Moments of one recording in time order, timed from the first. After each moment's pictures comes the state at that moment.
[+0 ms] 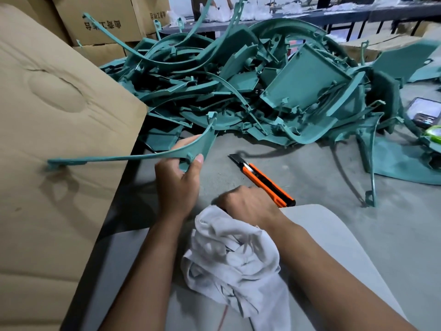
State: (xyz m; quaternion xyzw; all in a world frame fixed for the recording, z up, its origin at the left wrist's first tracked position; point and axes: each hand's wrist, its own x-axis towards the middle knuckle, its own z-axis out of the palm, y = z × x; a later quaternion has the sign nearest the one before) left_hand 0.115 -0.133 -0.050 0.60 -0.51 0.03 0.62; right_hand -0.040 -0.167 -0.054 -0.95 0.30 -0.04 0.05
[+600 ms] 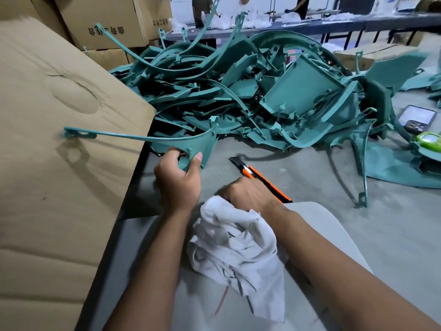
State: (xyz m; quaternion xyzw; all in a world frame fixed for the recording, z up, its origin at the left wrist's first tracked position) left_hand 0.111 -0.131 -0.049 0.66 -0.41 0.07 0.63; right_hand -0.038 -0.186 -0.046 -0.95 0.29 -0.04 0.08
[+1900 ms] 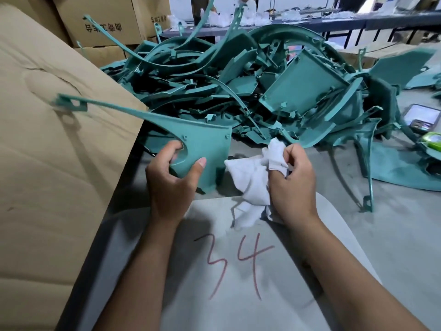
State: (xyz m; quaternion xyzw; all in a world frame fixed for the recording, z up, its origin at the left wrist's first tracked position) left_hand 0.117 -0.128 -0.047 0.58 -0.50 0.04 0.64; right_hand -0.079 -0.204 -0.062 -0.63 0.43 -0.56 0.31
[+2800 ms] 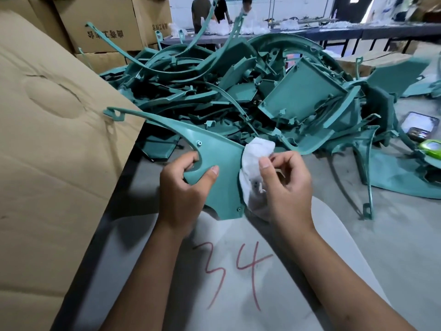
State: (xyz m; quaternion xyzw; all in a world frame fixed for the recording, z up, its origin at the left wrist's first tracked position) left_hand 0.103 -0.130 -0.046 0.54 -0.54 -0.08 0.64; right_hand -0.071 -0.190 -0.056 -0.59 0.33 -0.63 0.38
